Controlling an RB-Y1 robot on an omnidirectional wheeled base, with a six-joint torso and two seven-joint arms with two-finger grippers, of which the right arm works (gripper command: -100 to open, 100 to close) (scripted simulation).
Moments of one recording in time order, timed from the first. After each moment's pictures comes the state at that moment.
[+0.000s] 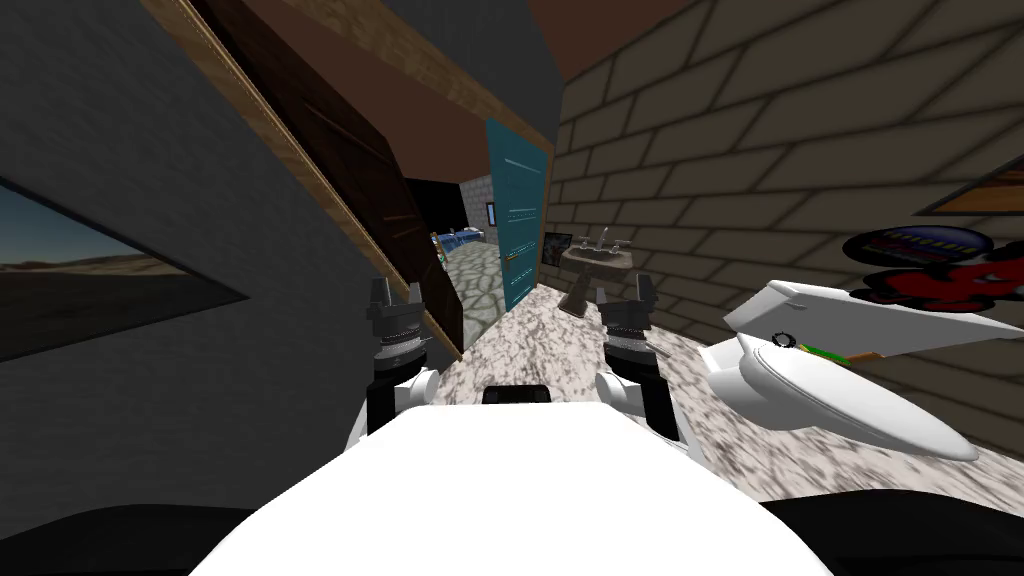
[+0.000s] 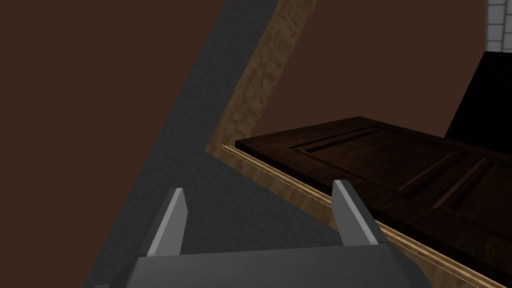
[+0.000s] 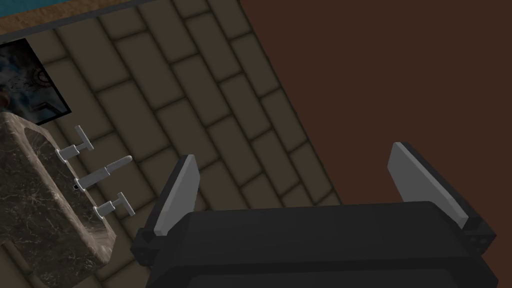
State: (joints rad) arm 0.55 -0.03 -0.07 -2.35 -0.06 -0.41 -0.17
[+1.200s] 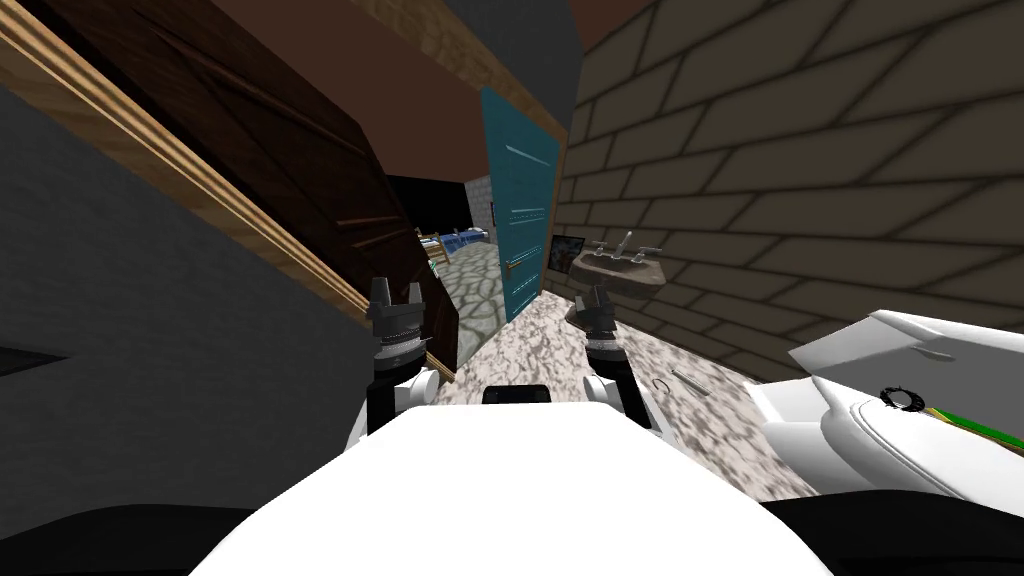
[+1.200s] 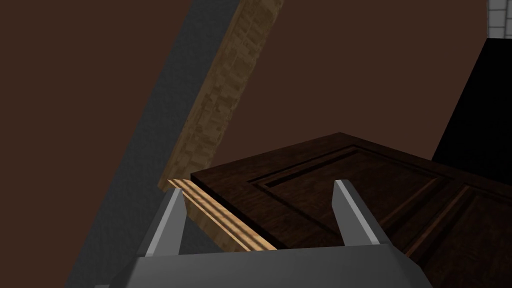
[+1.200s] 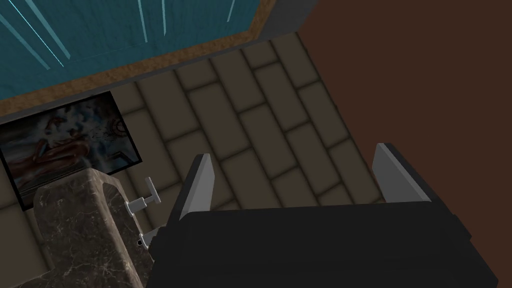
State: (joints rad) arm 0.54 -0.09 0.04 -2.24 0.05 -0.41 -0.22
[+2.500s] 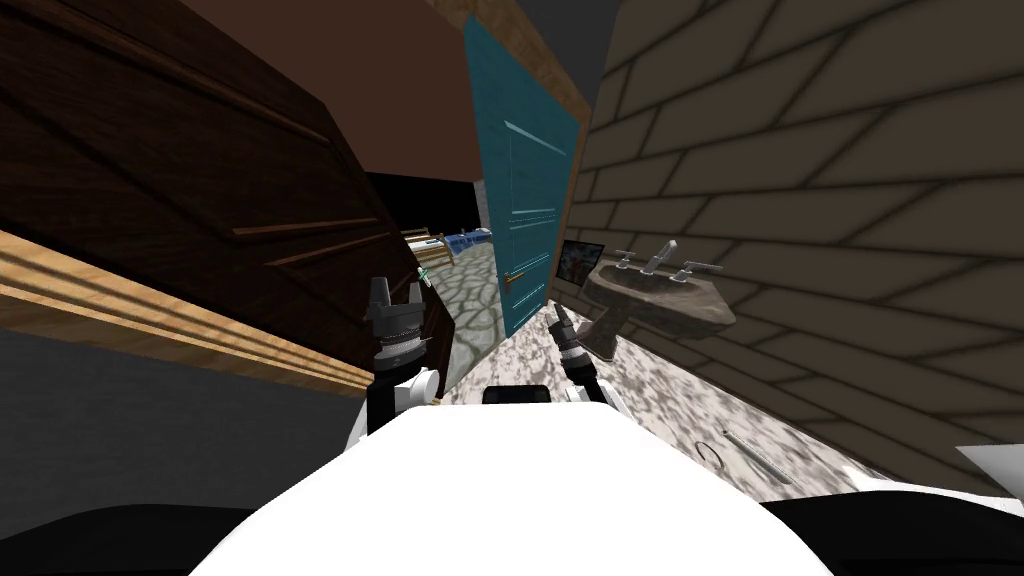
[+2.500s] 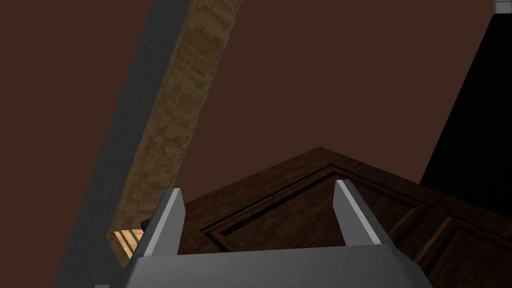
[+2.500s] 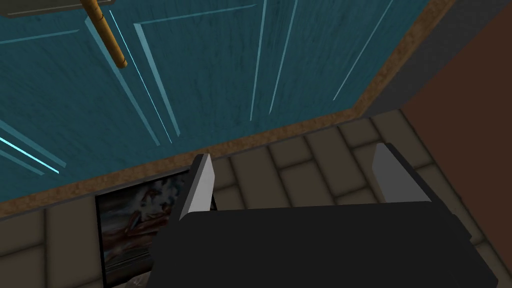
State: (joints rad) arm 0.53 -0.15 0.24 -2.05 0.23 -0.40 -0.31
